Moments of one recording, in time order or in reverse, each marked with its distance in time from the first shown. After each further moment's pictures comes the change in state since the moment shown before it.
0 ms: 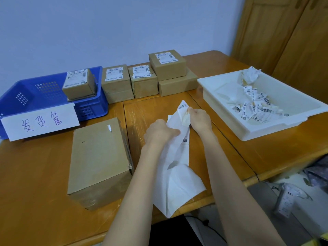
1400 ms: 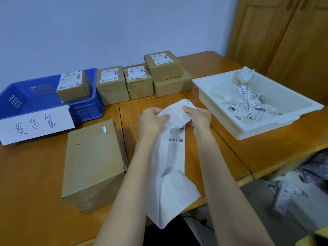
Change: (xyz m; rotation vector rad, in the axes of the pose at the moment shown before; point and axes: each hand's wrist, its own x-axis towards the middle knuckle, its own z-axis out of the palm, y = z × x) left_hand 0.007 0.009 -0.012 -0.388 0.241 0.056; right_hand -0.010 -0.012 -0.009 0.813 0.098 0.301
